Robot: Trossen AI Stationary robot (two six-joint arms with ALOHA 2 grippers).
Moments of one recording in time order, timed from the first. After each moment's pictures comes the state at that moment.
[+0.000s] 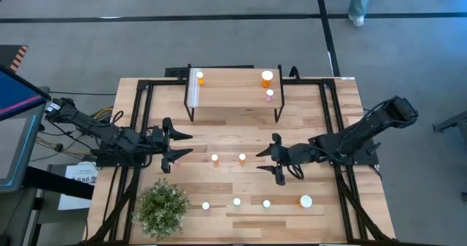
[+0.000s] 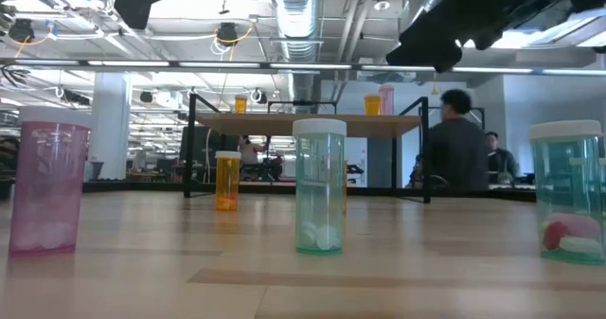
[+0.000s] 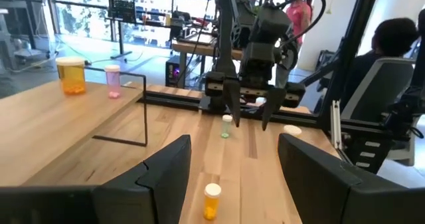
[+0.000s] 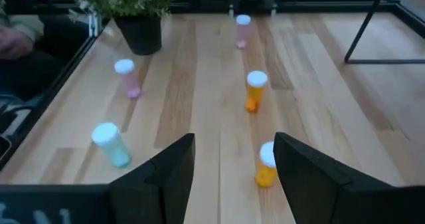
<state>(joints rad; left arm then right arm) -0.42 0.67 0.42 0.21 -0.51 -0.16 0.34 1.28 0.62 0.23 0.29 0.18</state>
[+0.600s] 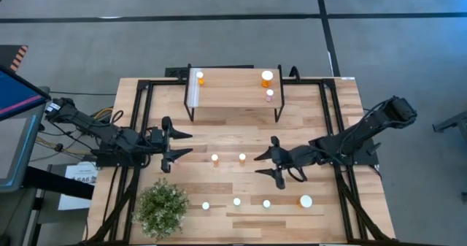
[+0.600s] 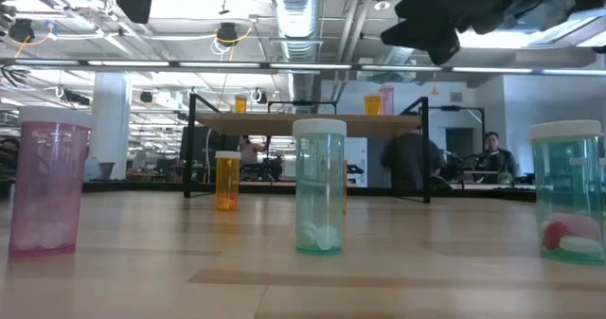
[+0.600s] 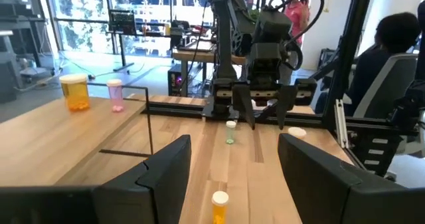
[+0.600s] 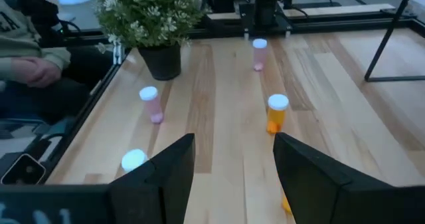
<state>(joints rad) -0.42 0.67 0.42 0.24 -0.51 -0.07 0.37 1.30 0.62 0.34 0.29 0.21</state>
